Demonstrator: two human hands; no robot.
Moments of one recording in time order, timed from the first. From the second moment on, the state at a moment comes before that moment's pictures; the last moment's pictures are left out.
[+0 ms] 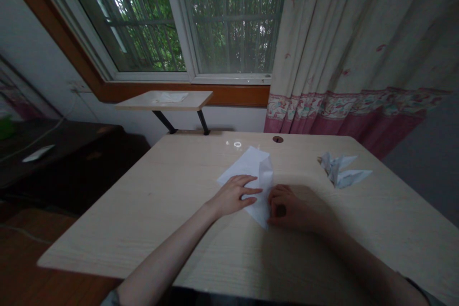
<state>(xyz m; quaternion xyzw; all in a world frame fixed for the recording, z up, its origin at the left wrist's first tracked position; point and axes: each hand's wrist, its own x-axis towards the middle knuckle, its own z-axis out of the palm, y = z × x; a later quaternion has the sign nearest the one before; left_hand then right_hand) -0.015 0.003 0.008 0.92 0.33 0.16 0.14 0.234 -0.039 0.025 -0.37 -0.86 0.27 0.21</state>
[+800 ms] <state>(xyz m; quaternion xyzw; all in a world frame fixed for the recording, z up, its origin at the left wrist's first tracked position) -0.016 0.003 0.009 0.92 0.33 0.16 0.14 0.241 -0.034 0.013 -0.34 -0.86 0.27 0.26</state>
